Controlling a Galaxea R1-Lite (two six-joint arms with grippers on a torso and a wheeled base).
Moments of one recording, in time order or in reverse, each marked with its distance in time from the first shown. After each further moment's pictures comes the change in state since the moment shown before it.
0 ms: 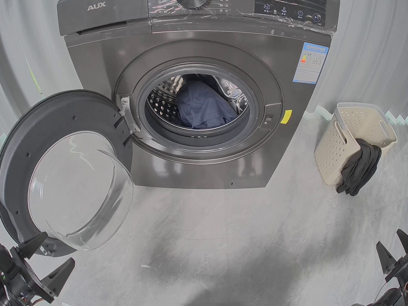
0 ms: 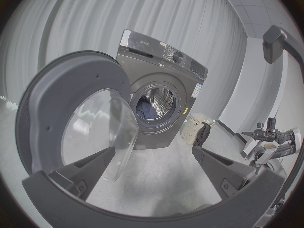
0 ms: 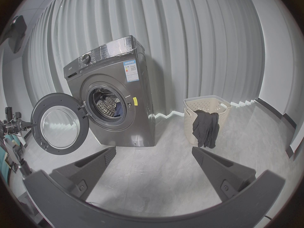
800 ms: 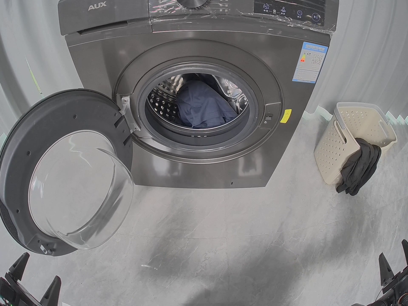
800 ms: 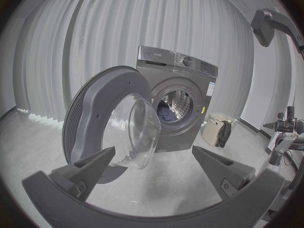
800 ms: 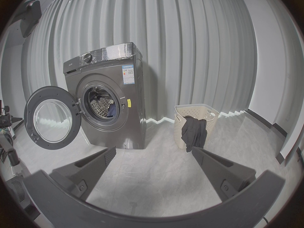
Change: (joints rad) left arm 0.477 -0.492 0.000 0.415 -0.243 0.098; right arm -0.166 -0.292 0.000 0.218 0.065 -0.086
